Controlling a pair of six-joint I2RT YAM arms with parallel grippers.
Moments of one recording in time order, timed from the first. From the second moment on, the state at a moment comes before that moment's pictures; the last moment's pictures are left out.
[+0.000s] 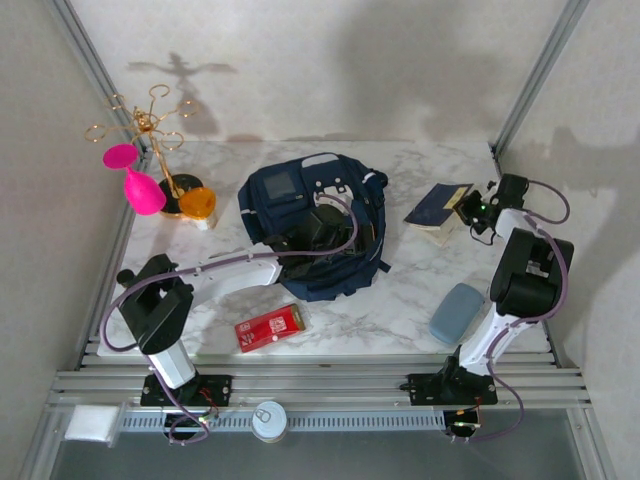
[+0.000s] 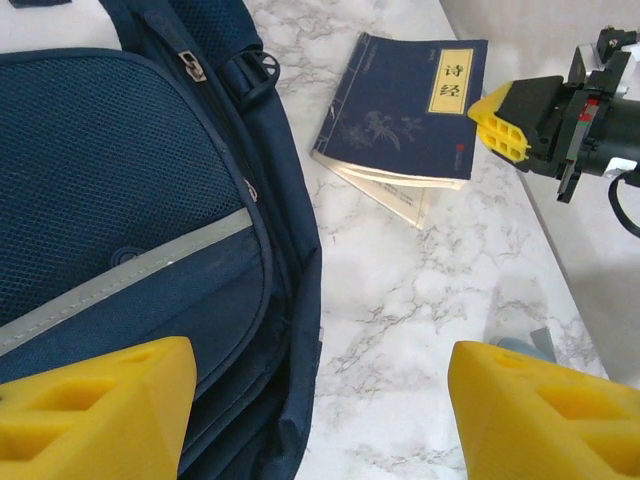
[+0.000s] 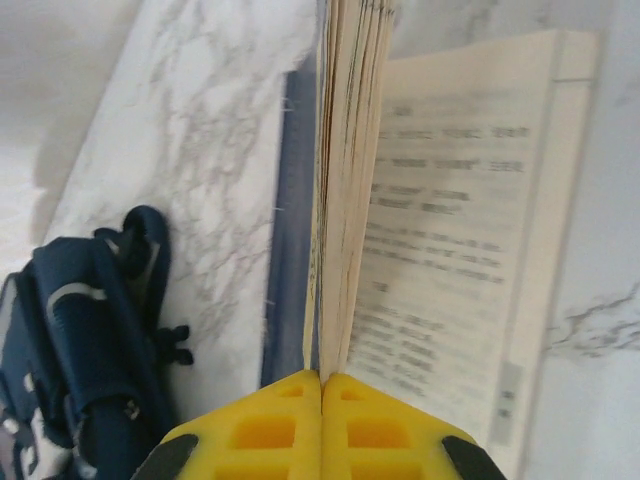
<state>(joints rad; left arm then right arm) -0.86 1.70 1.19 -0.01 -0.10 -0.73 -0.29 1.81 1.17 -0.23 -0.53 0.57</state>
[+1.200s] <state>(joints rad) -0.72 1.49 0.95 0.01 -0.08 -0.89 0.21 1.44 0.91 -0.27 -0.82 0.68</state>
